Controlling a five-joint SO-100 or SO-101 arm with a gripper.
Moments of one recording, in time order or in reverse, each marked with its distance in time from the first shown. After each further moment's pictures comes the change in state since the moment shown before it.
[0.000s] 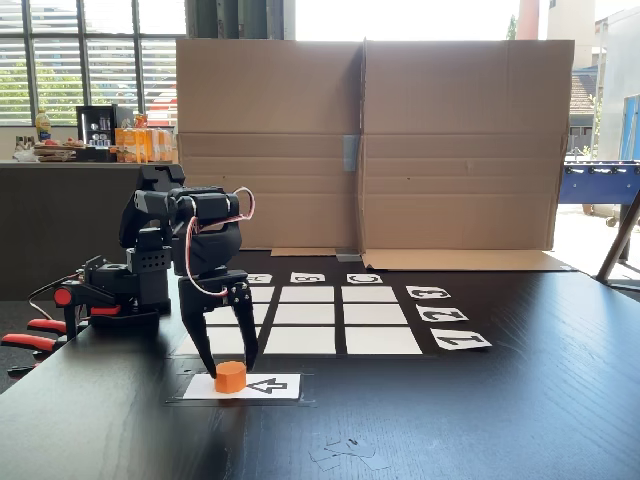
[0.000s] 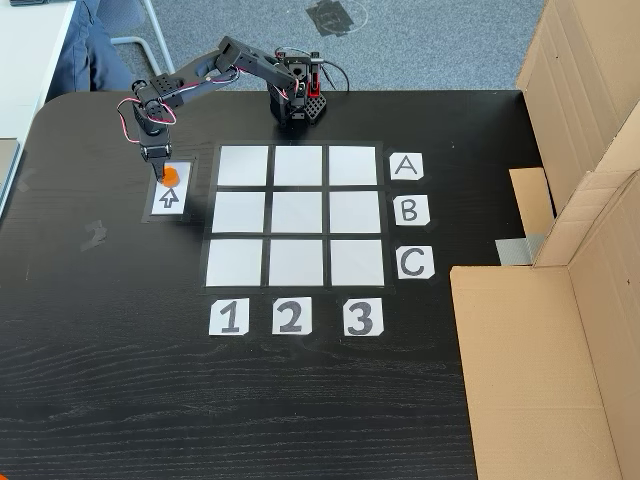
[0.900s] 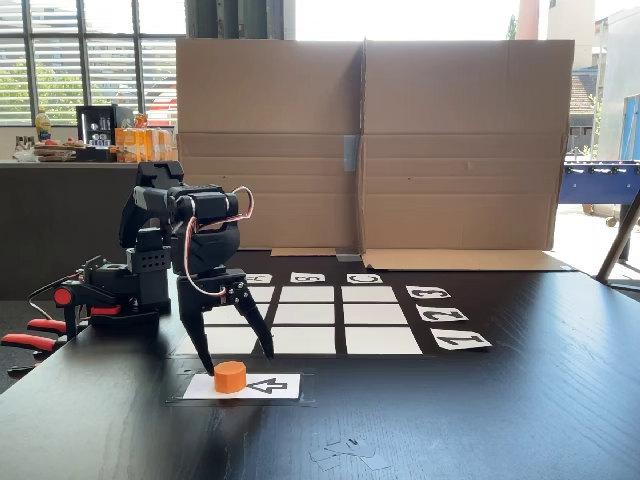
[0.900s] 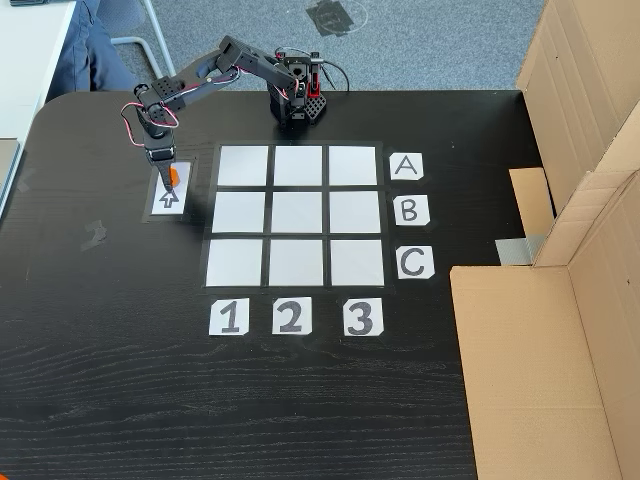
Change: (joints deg) arm -0.6 0.4 4.2 0.0 0.4
